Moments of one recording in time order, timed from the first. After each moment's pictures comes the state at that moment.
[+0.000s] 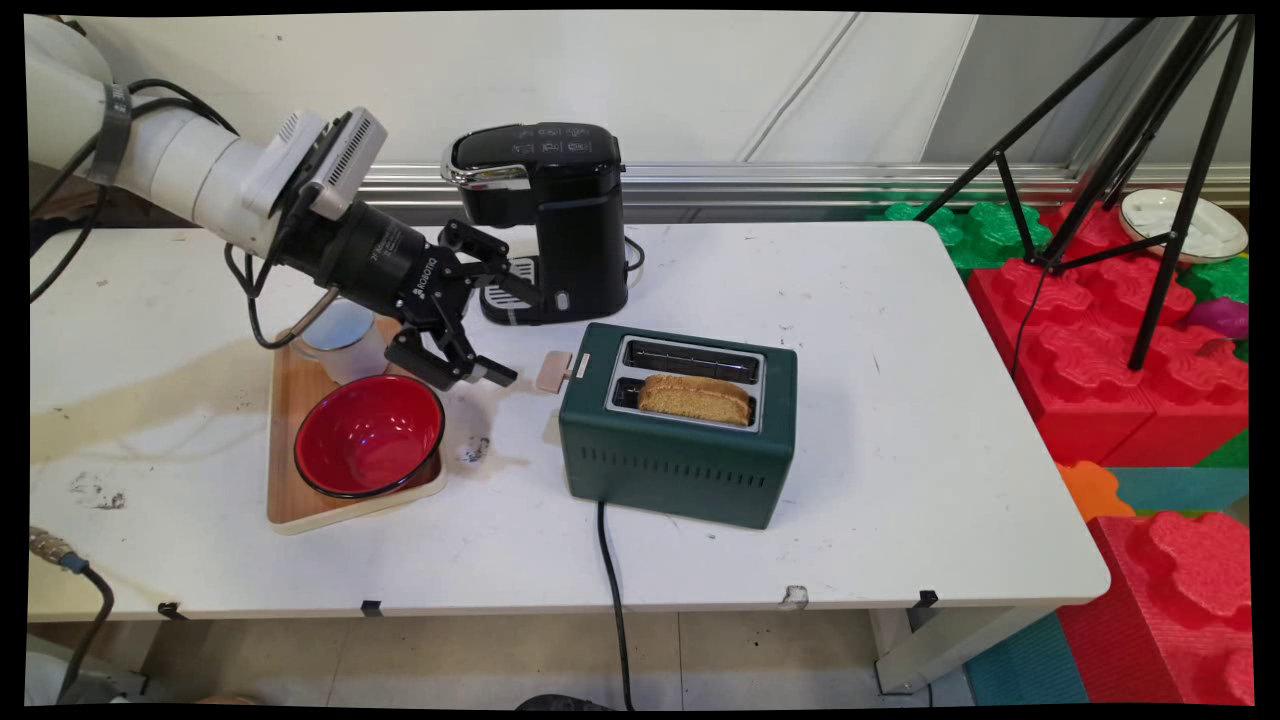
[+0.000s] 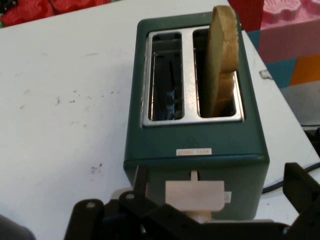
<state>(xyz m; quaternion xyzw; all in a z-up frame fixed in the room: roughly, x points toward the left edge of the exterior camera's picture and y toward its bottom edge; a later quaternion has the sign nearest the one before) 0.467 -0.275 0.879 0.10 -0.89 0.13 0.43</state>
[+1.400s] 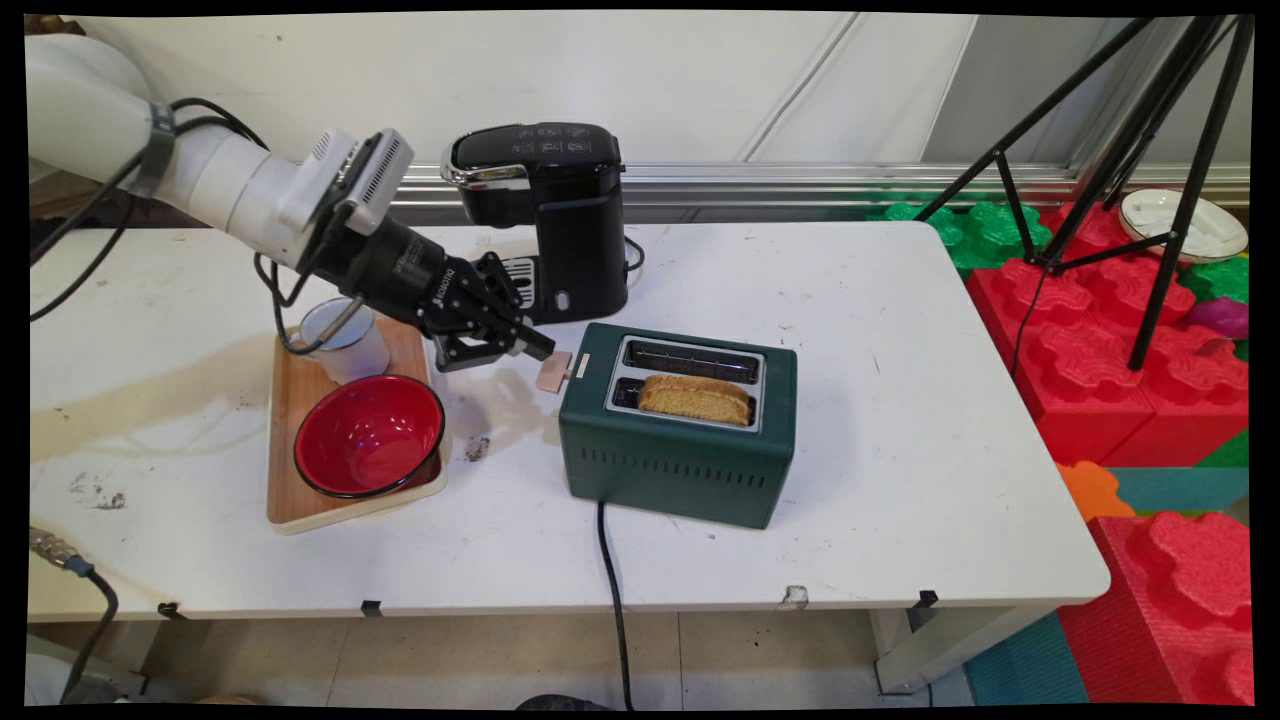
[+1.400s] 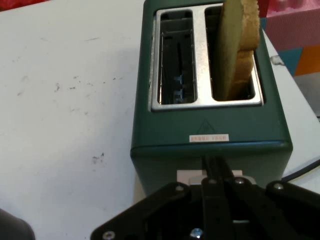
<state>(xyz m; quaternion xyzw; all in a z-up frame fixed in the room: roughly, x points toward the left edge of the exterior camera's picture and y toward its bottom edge) 0.464 -0.290 0.860 0.11 -0.89 0.13 0.42</state>
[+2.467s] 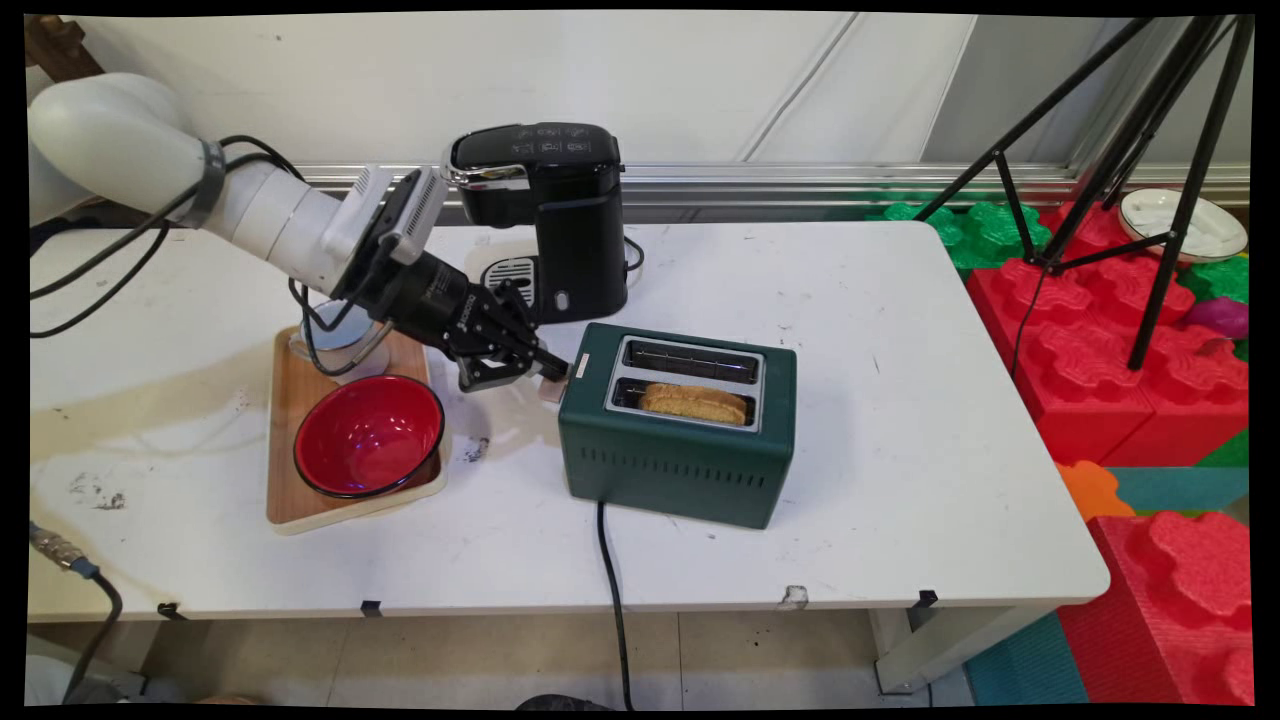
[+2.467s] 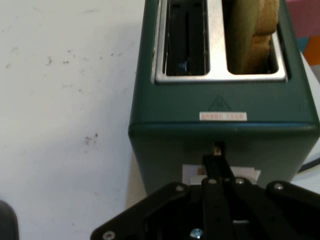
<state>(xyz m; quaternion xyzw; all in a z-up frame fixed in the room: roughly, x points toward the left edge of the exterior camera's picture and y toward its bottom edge) 0.453 -0.301 0.828 0.13 -0.90 0.11 0.40</state>
